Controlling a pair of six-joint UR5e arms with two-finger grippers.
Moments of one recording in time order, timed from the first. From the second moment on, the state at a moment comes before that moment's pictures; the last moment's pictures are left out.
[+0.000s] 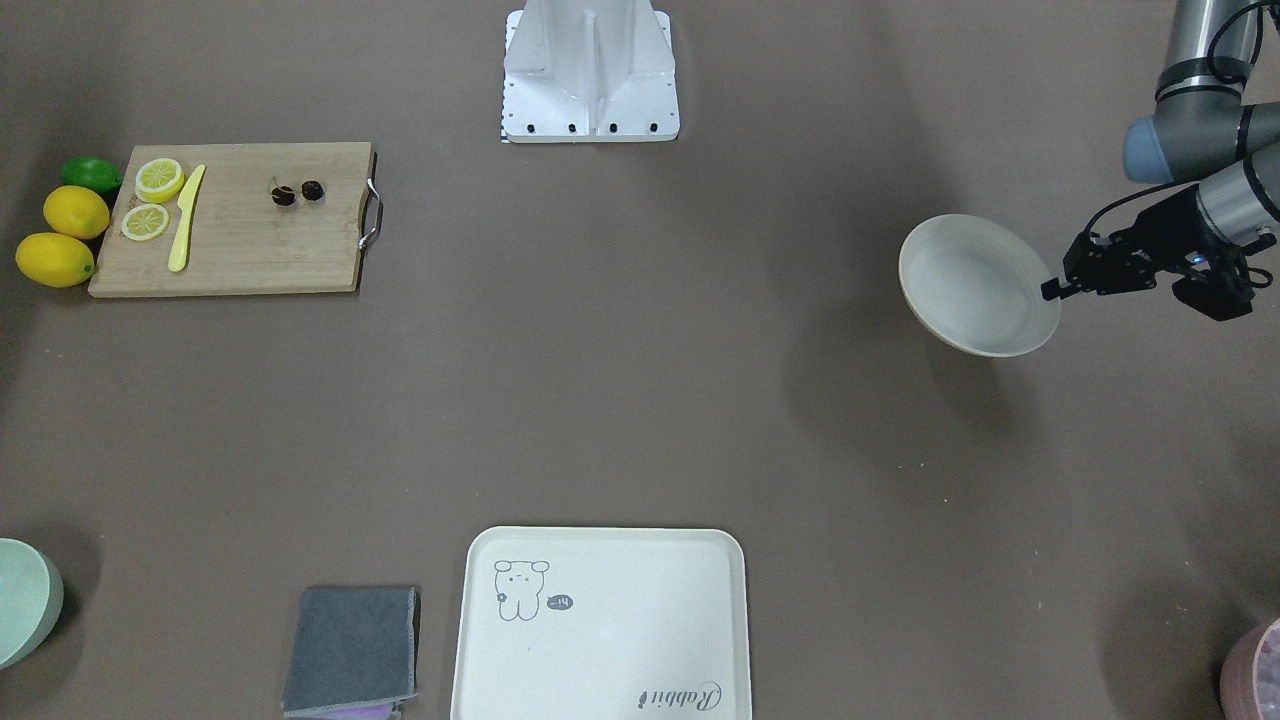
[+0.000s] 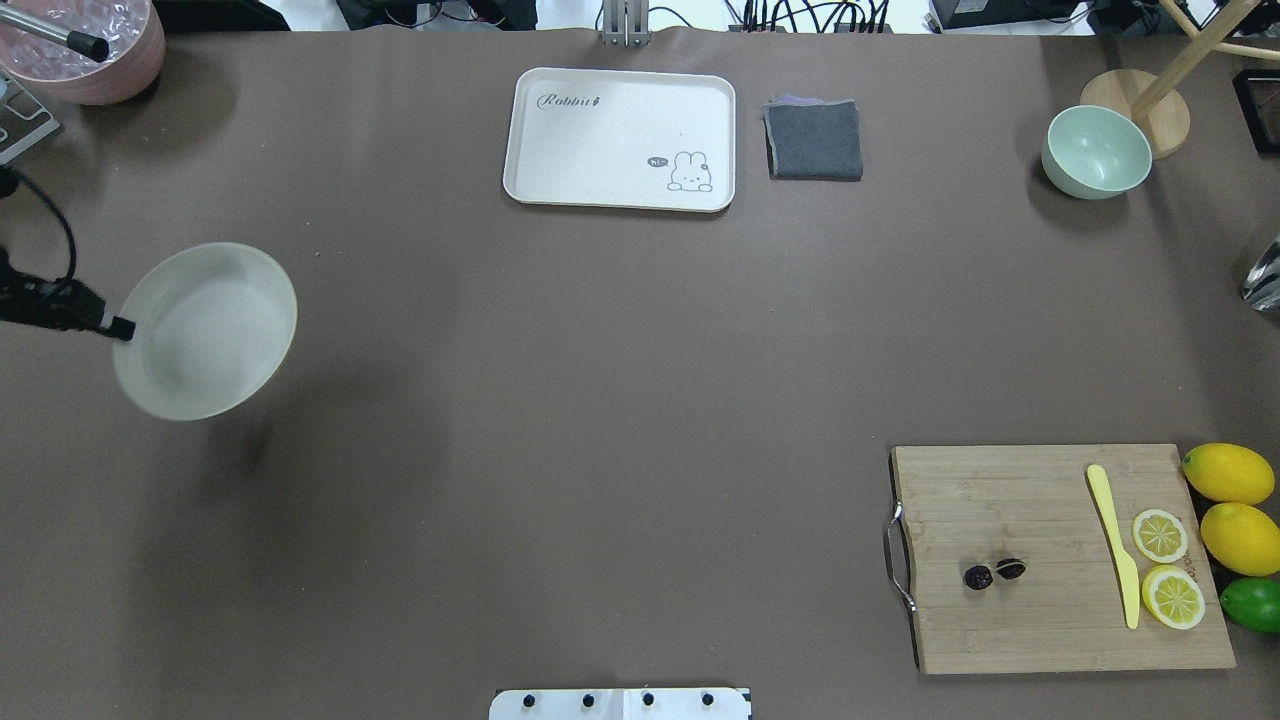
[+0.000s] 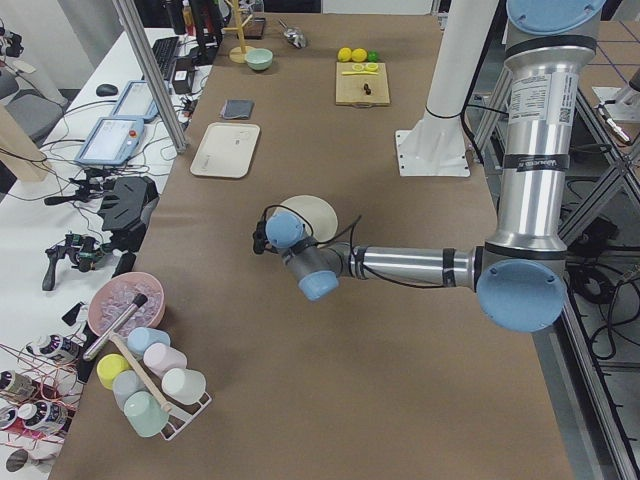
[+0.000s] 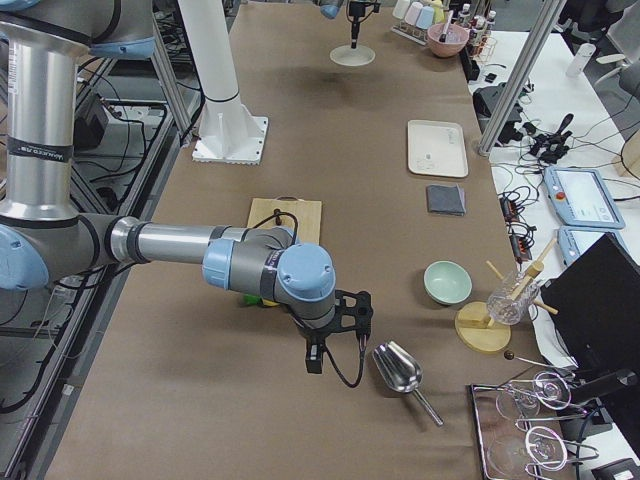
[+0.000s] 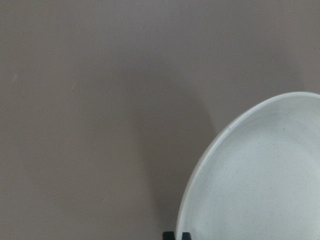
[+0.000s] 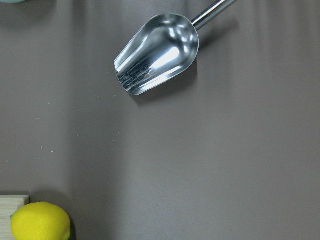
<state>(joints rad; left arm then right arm) -1.12 -1.66 -1.49 -2.49 -2.57 -0.94 1.77 -1.75 1.78 -1.71 2.35 -0.20</state>
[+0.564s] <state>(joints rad) -0.87 -1.87 -1.63 -2.26 -2.27 -1.33 1.77 -1.74 1.78 -1.71 2.37 -0.19</state>
